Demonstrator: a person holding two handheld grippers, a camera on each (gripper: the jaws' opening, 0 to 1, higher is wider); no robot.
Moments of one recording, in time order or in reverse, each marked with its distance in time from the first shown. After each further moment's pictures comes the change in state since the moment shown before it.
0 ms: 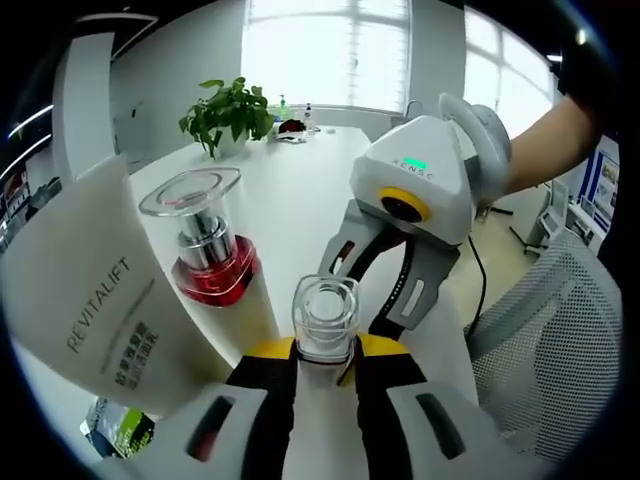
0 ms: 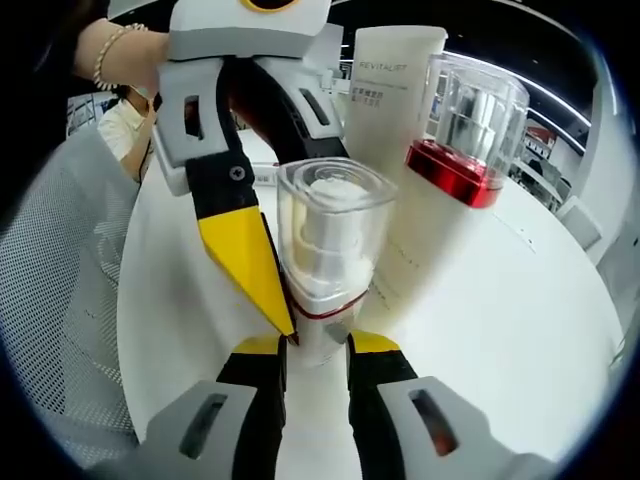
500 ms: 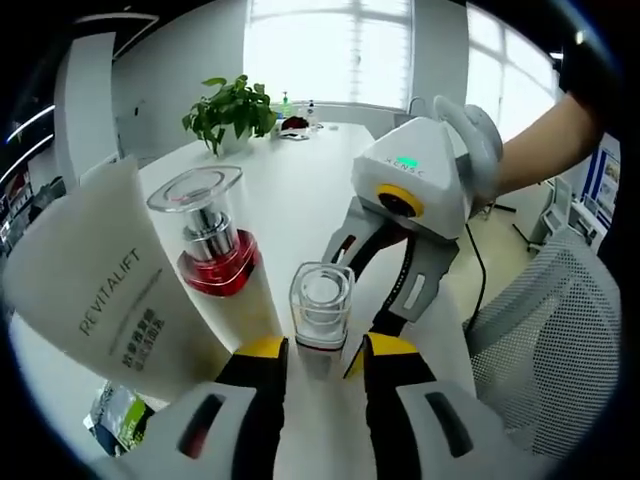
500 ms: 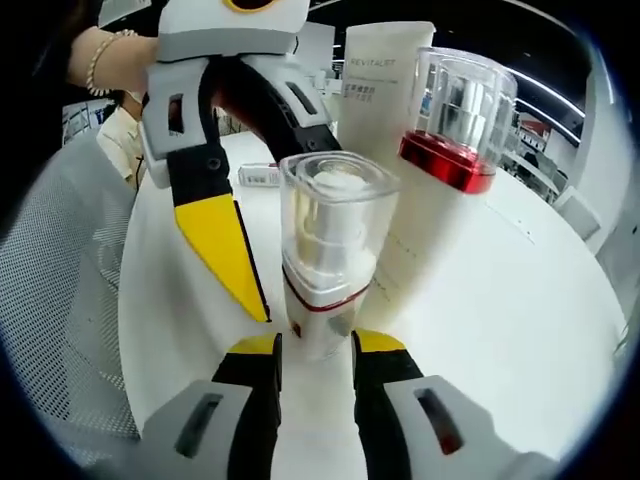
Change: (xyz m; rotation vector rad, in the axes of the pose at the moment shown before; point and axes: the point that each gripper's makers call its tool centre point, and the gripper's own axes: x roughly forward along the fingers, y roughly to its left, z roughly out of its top) left arm -0.008 -0.001 -0.004 0.002 0.021 0.021; right arm -0.002 0.001 -0.006 0.049 0.002 -0.009
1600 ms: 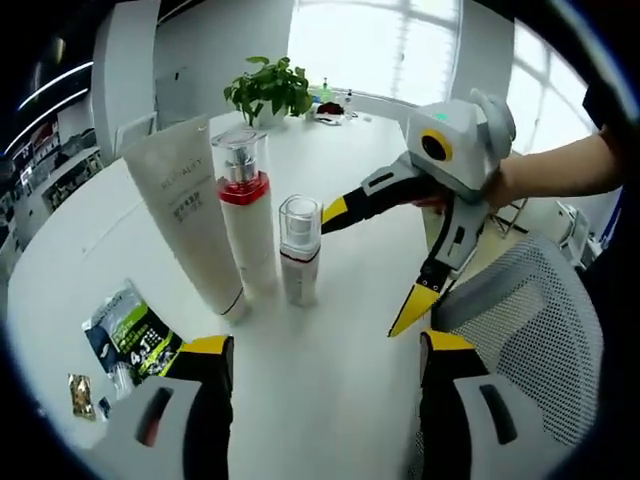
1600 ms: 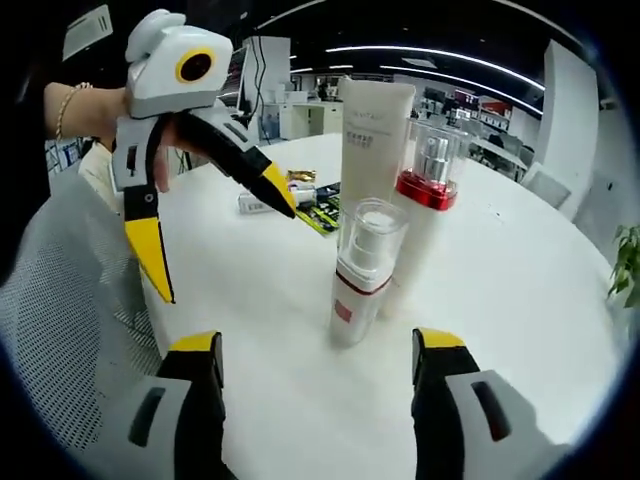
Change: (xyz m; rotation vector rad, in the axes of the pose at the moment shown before) left arm -0.061 -0.031 -0.043 -0.195 0.058 0.105; right arm -0.042 0.032 0.016 0.137 -0.059 -0.113
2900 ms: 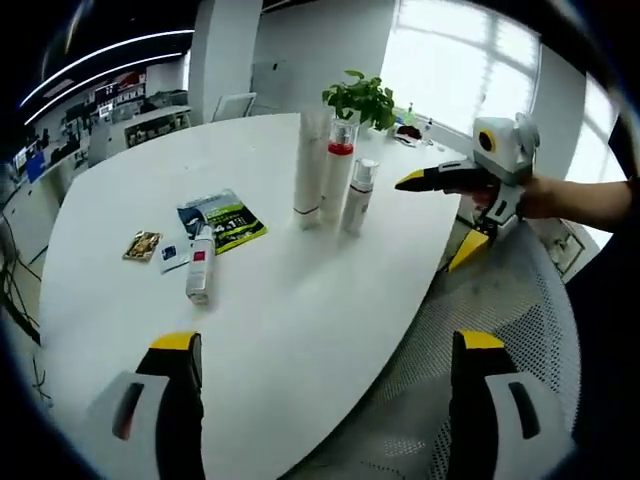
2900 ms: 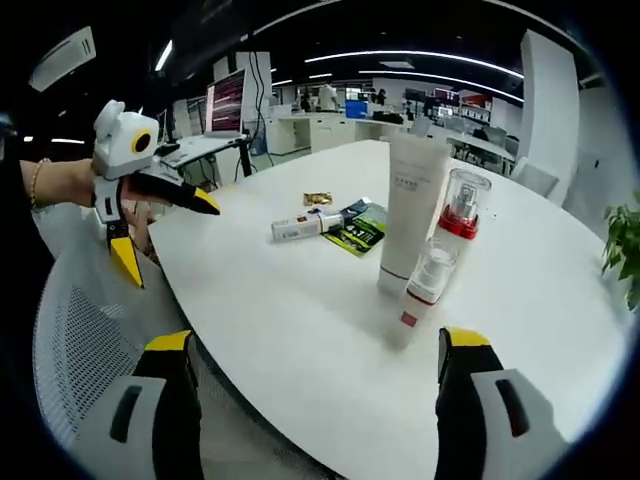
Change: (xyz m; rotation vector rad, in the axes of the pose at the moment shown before) left arm -0.126 -0.006 -0.101 -0.295 -0.076 0.268; right arm -0.029 0.062 0.032 0.083 -0.029 -0.037
